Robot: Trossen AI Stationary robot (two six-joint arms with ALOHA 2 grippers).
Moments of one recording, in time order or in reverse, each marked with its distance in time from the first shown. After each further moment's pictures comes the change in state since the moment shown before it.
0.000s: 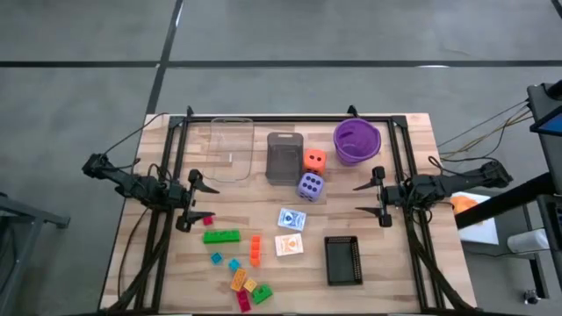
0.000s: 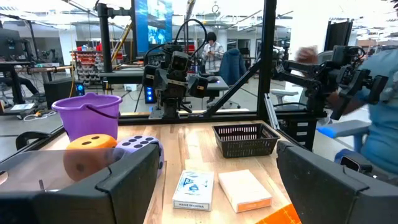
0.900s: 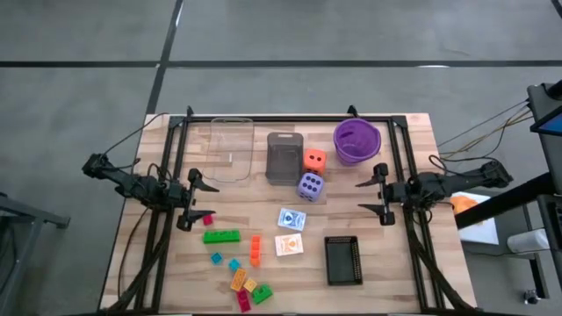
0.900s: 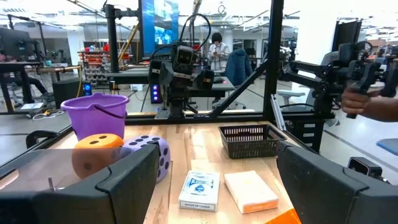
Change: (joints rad) left arm 0.000 0.000 0.000 0.002 -0.028 0.004; right arm 0.000 0.002 0.000 0.160 -0.005 0.032
